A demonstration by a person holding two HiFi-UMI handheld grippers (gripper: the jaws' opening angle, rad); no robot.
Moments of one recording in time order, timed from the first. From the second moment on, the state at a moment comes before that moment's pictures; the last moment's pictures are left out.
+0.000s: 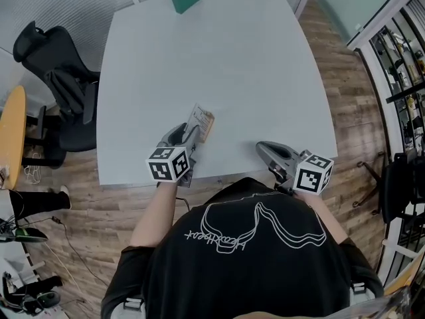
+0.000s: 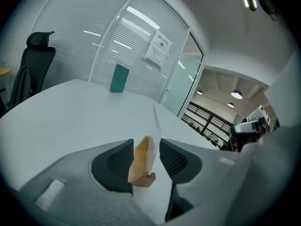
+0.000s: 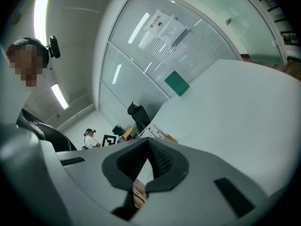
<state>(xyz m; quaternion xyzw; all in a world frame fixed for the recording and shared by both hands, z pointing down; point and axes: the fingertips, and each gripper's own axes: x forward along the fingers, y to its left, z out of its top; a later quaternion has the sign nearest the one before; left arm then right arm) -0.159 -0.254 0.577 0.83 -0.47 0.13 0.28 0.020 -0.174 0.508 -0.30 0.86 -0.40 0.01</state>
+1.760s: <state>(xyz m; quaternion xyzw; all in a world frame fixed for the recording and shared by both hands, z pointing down) 0.036 0.062 0.371 0.91 -0.39 -0.01 0.14 0.100 0.052 0.378 -0.18 0.96 -0.21 0.05</state>
